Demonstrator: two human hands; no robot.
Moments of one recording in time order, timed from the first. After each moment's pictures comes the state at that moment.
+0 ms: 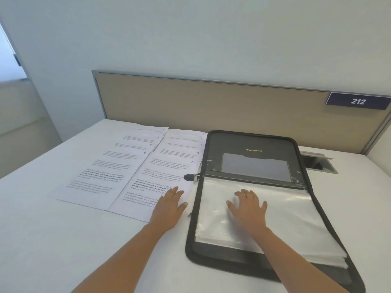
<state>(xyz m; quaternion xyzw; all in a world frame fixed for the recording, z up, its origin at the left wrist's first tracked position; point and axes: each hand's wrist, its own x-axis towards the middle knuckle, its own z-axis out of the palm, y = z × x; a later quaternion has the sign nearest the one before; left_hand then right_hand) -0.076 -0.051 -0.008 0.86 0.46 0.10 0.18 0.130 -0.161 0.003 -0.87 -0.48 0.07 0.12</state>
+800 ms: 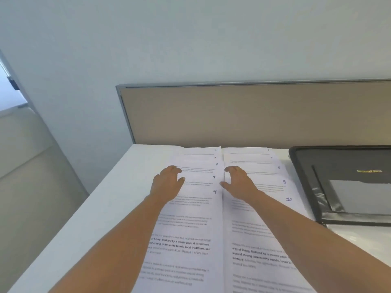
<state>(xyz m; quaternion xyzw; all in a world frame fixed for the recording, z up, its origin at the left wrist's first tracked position) -0.216 0.306 0.047 0.88 0.46 0.09 0.10 -0.017 0.204 0.027 -0.81 -0.54 0.11 0.19</state>
